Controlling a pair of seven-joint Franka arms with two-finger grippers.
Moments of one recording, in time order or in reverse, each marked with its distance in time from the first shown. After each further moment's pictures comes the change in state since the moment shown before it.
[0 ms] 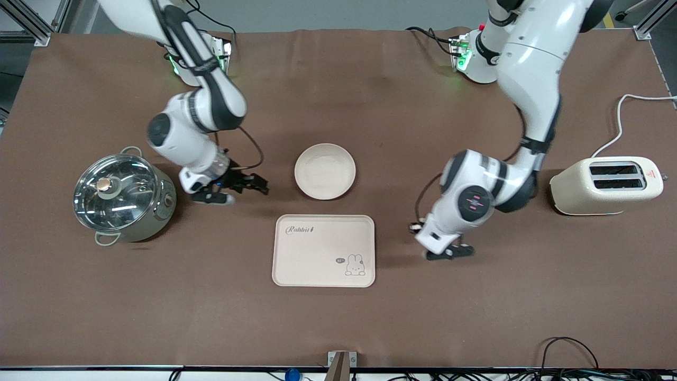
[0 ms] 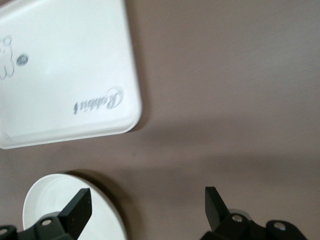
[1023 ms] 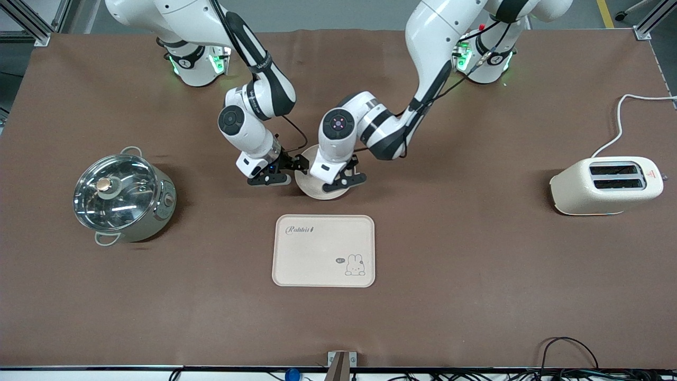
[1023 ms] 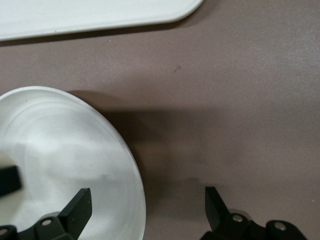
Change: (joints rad) left arm -0.413 0.055 0.000 -0.003 -0.053 0.112 -0.533; right arm 0.200 0.102 -0.008 -0.023 0.014 0.062 0.006
